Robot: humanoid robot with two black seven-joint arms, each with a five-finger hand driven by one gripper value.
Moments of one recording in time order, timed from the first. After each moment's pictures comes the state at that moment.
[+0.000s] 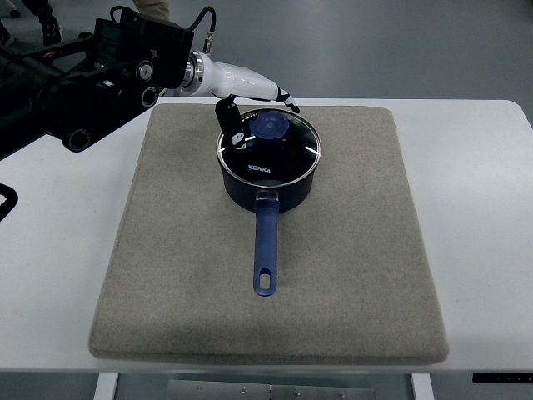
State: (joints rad) left arm -1.34 0.31 -0.31 -0.89 1.65 -0.51 -0.24; right arm 0.04 0.00 -0.05 0.20 0.00 -0.01 0.07
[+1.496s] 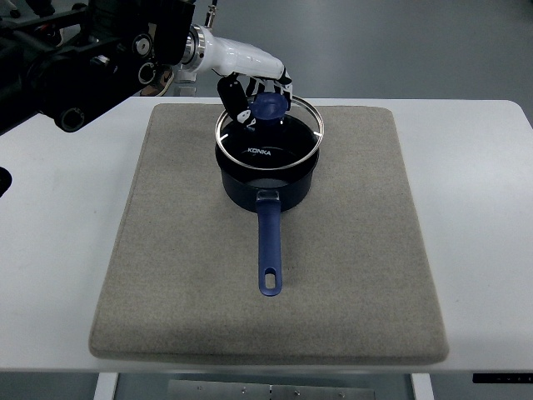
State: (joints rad) left arm -1.42 0.33 -0.32 -0.90 1.65 -0.53 -0.24; right arm 0.04 0.00 -0.05 0.20 0.00 -0.01 0.07
